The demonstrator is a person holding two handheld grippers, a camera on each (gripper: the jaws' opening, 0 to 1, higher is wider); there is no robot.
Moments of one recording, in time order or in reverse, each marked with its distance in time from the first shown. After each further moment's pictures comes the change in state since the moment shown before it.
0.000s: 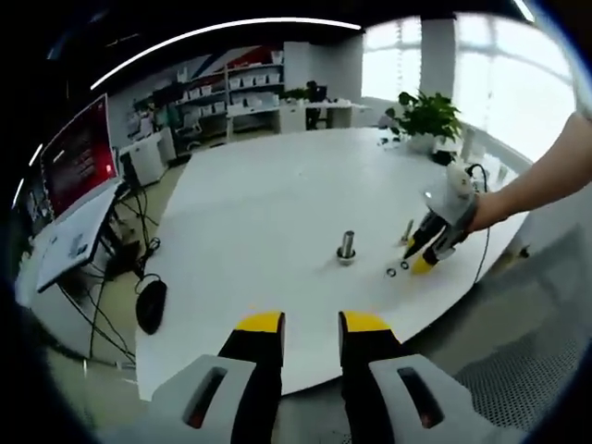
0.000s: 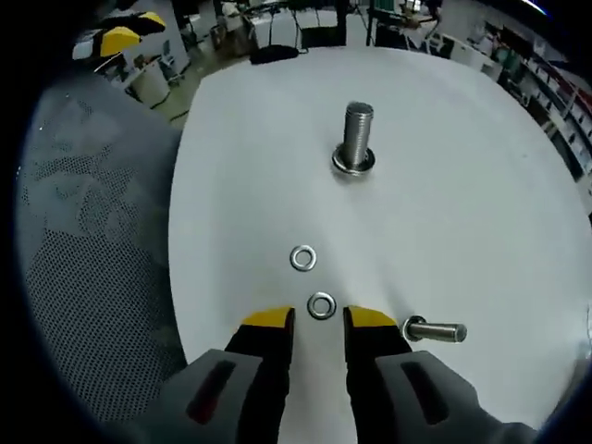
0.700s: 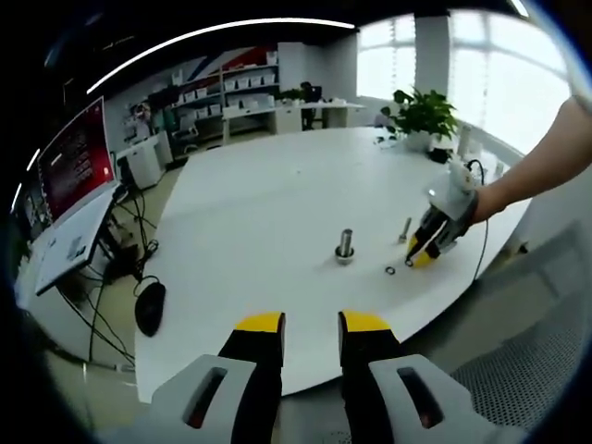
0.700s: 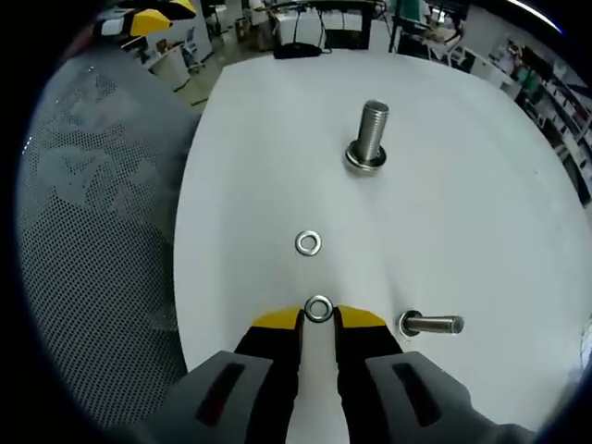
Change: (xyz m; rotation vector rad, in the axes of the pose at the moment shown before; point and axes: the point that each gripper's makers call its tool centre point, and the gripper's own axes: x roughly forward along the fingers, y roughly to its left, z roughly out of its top) left arm -0.001 0.003 -0.002 -0.011 -0.004 0.005; right arm -0.008 0.001 -0.015 -0.047 0.016 0.052
